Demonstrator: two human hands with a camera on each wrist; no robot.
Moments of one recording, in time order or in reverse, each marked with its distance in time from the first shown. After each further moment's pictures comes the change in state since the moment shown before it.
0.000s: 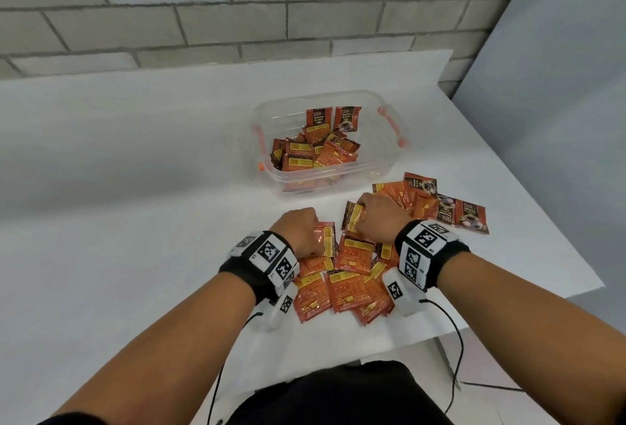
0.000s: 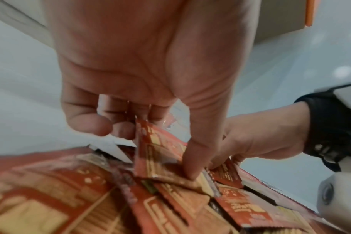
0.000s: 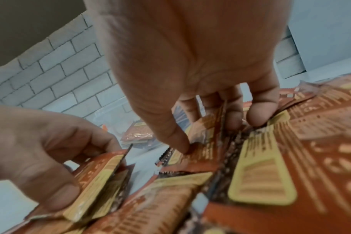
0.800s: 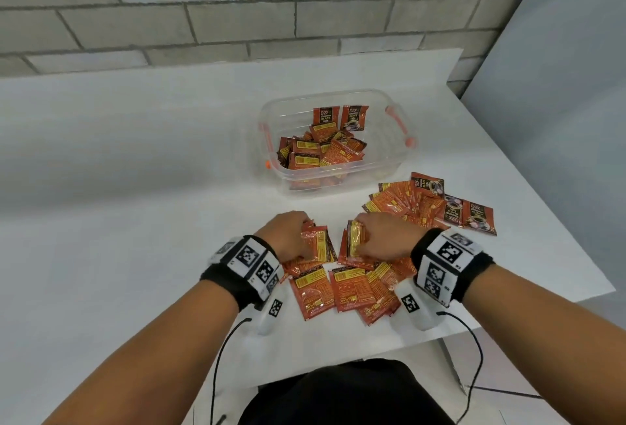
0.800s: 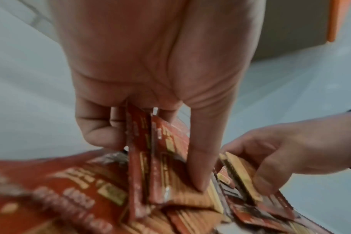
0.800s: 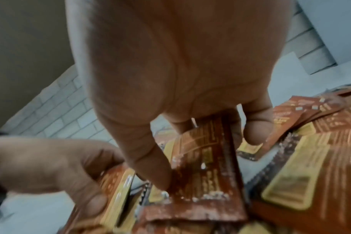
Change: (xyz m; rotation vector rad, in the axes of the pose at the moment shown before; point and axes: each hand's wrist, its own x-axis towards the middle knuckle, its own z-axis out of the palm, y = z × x) left_hand -0.020 -0.021 -0.008 -0.093 -0.036 0.013; right_hand -0.040 -0.016 -0.009 -0.087 -0.235 -0.165
